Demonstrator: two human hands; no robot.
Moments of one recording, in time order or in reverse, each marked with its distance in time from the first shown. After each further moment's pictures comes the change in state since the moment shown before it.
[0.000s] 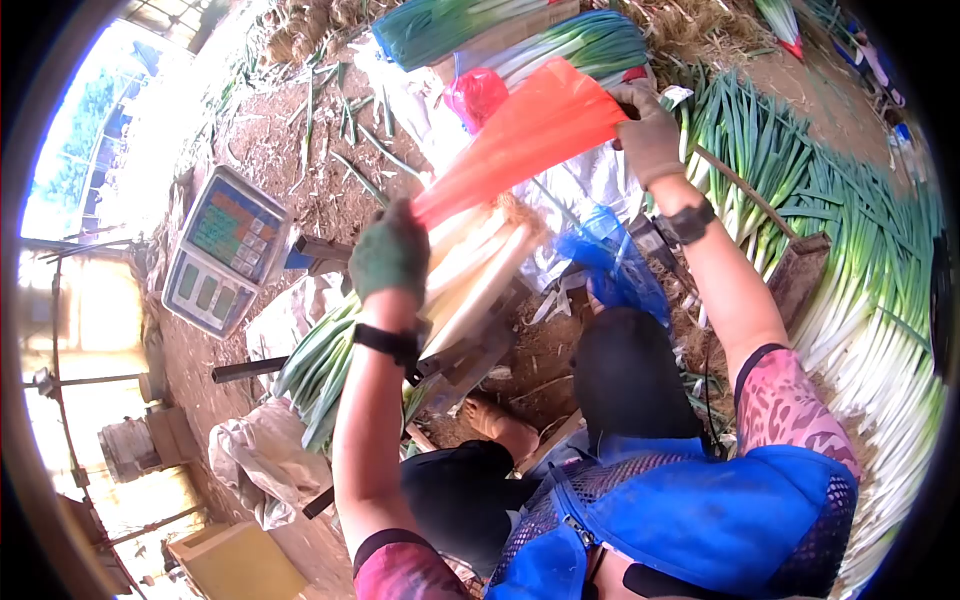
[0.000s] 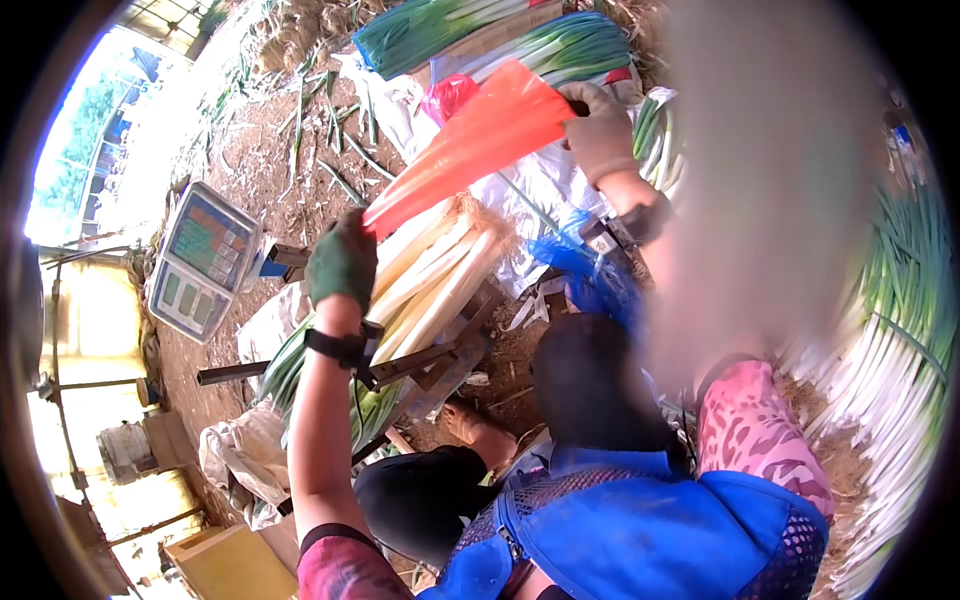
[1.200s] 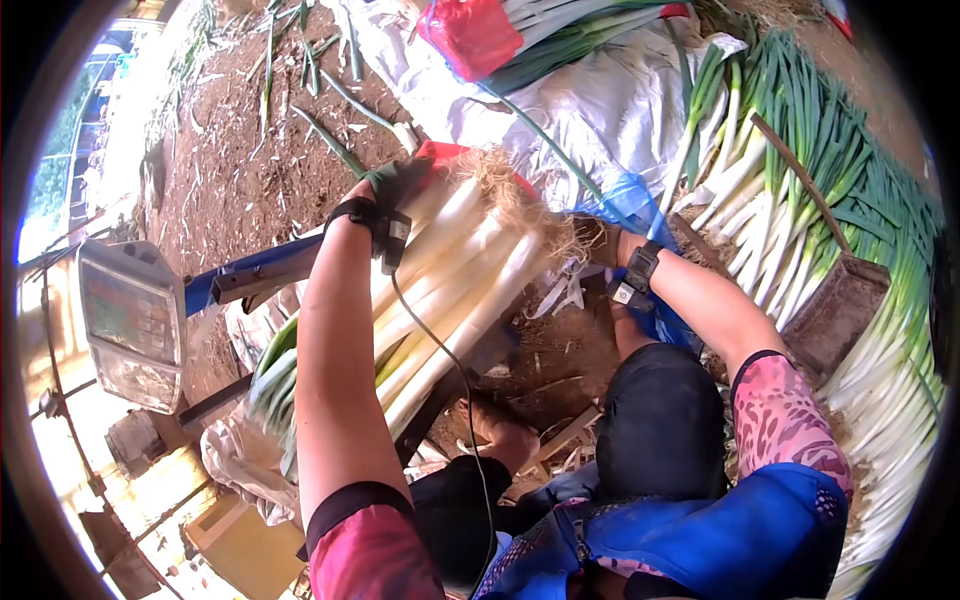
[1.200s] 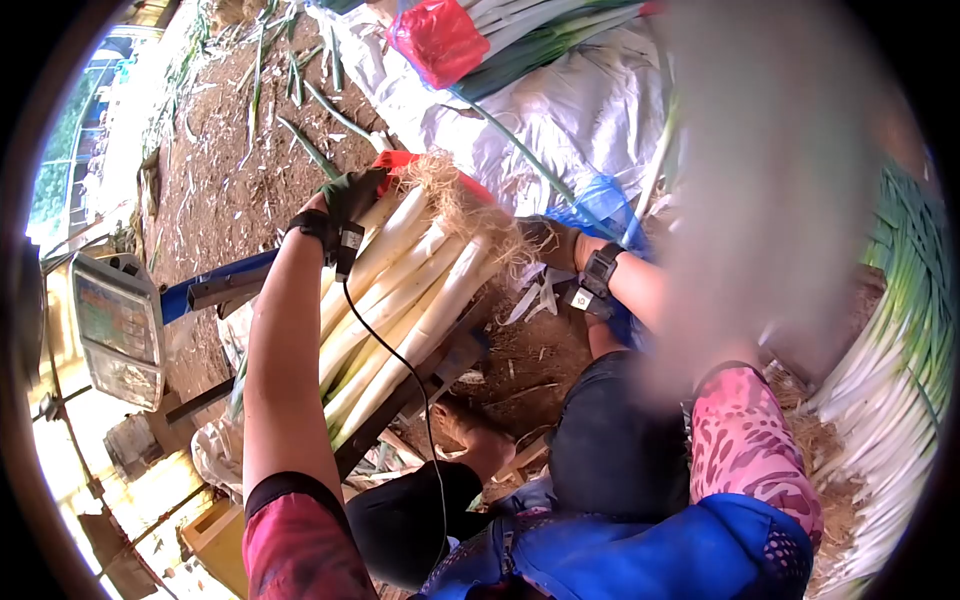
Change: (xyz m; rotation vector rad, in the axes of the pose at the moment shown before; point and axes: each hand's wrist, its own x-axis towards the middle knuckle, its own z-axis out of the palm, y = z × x) left_hand 0.181 -0.052 0.211 -0.547 -0.765 0.109; right_hand -0.036 0.295 0.128 0.740 -0.906 0.785
